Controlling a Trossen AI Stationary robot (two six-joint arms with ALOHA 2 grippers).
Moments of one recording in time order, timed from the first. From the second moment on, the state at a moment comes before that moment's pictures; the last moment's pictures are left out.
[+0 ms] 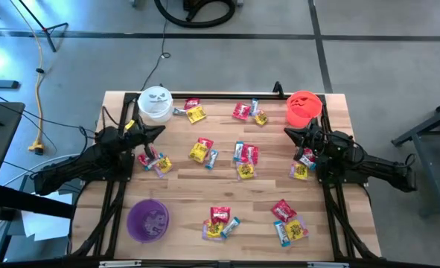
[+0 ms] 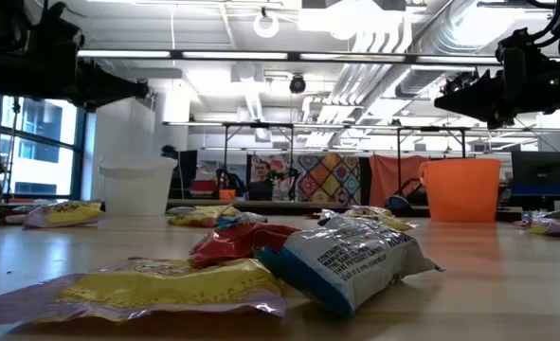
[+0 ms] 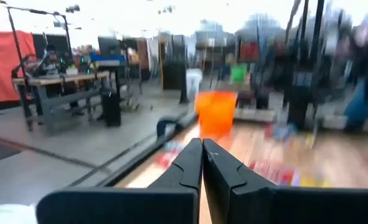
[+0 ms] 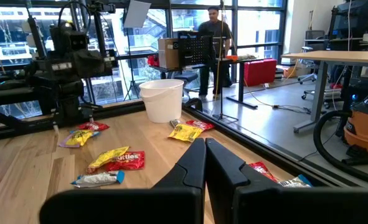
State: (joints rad) left arm 0.43 0.01 0.02 0.12 0.00 0.02; right arm -0.32 0.01 0.01 0.04 0.15 0.04
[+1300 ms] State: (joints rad) left arm 0.38 1.29 0.56 -0.05 0.14 -0.45; right arm -0.32 0.01 0.01 0.04 0.15 0.04
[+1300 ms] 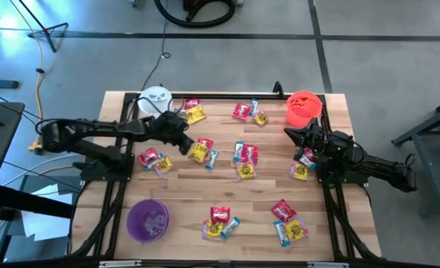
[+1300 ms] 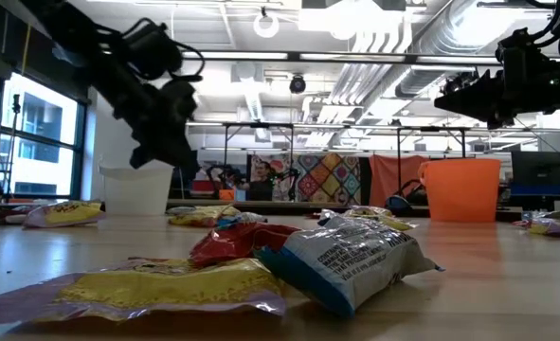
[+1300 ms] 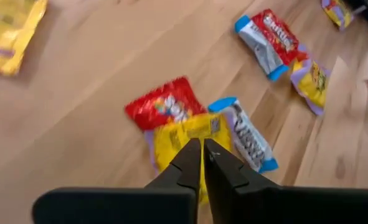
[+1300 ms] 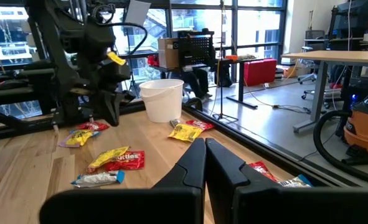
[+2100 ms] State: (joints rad) left arm 0.17 1.77 1.04 -0.38 0.06 -0.65; right arm -0.32 0.01 0.01 0.04 0.15 0.04
